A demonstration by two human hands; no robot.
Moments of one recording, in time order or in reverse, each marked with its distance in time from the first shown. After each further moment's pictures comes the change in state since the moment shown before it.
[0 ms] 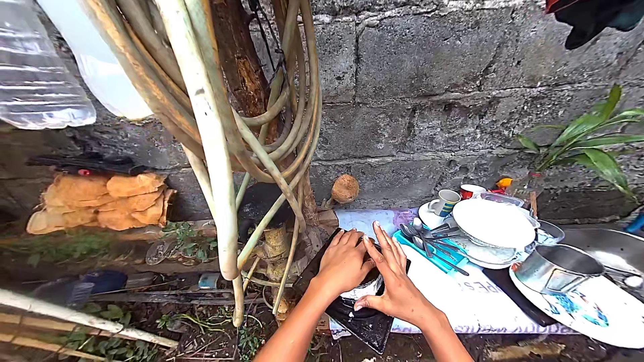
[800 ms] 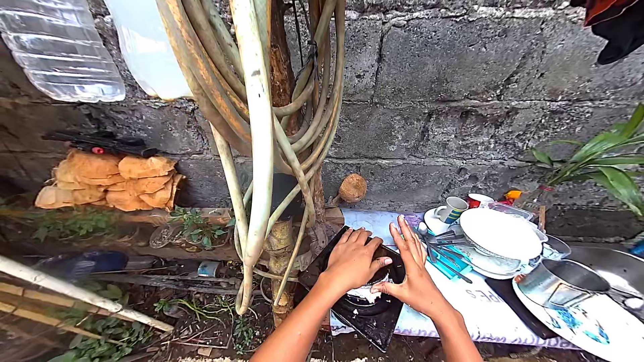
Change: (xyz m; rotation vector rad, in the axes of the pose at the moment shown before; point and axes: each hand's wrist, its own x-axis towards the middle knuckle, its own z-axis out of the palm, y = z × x) left_hand 0.001 -0.001 0.001 -0.029 0.018 -0.001; right_hand 0.005 0.012 -0.016 0.079 0.016 0.133
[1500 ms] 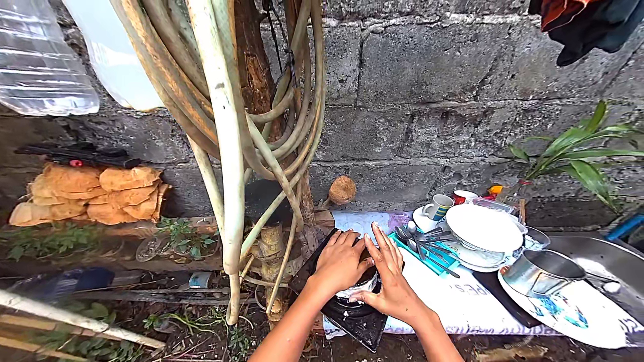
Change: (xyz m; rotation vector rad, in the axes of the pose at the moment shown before) left_hand -0.001 0.002 -0.003 0.026 -0.033 -0.008; right_hand -0.007 -0.008 0.017 -0.070 0.021 -0.132
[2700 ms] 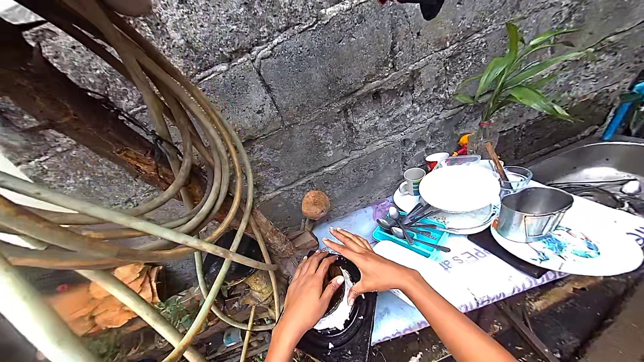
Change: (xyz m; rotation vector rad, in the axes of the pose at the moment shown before) left_hand 0.003 -0.010 0.010 0.078 0.091 0.023; right_hand 0.024 0.071 -0.024 0.398 -0.369 0.107
